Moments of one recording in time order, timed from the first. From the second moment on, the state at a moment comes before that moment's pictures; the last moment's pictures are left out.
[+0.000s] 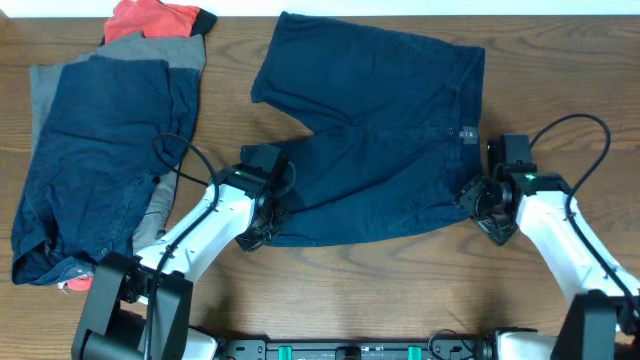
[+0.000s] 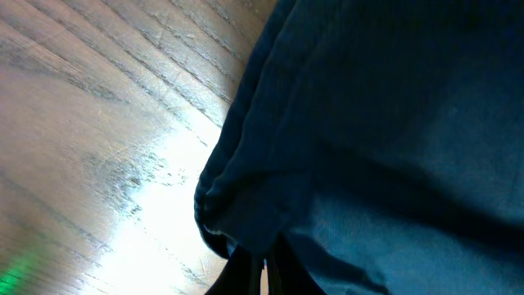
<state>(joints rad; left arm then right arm) -0.39 1.58 0.87 -0.84 0.02 -1.03 0.03 1.47 0.82 -0.75 0.02 0.89</state>
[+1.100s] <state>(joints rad) -0.35 1.31 0.96 -0.94 0.02 -0.91 -0.03 1.50 0.90 -0.80 -0.02 0.72</state>
